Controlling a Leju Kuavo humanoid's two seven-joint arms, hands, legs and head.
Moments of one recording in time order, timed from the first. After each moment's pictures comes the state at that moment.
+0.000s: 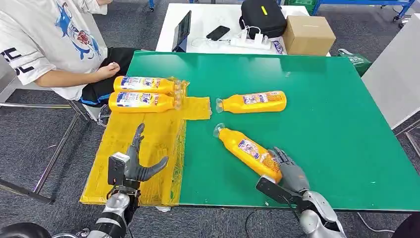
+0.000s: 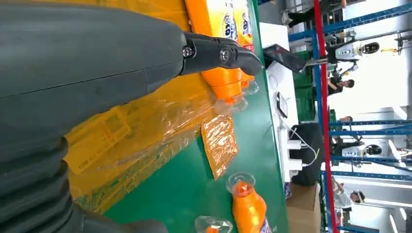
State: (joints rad) left arm -0.24 -0.19 -0.01 -0.94 -0.21 0.05 -0.67; right arm -0.04 -0.22 0.19 -1.24 0.79 -0.13 -0.30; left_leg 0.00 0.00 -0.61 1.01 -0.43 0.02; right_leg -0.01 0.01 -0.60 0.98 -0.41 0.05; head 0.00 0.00
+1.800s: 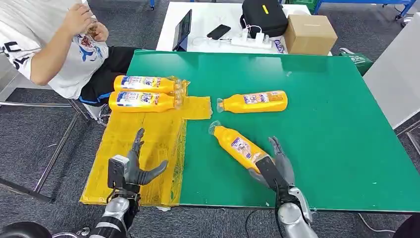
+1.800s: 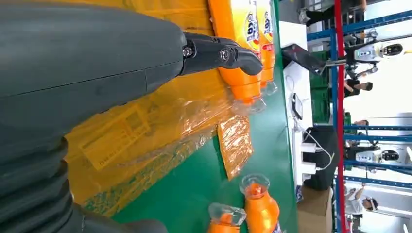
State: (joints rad) left arm -0.22 -0.19 -0.01 -0.94 -0.19 0.05 -0.64; right arm -0.08 0.02 0.08 -1.19 0.58 -0.27 -0.31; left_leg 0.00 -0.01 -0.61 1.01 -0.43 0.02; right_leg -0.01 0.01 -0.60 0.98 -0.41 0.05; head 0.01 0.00
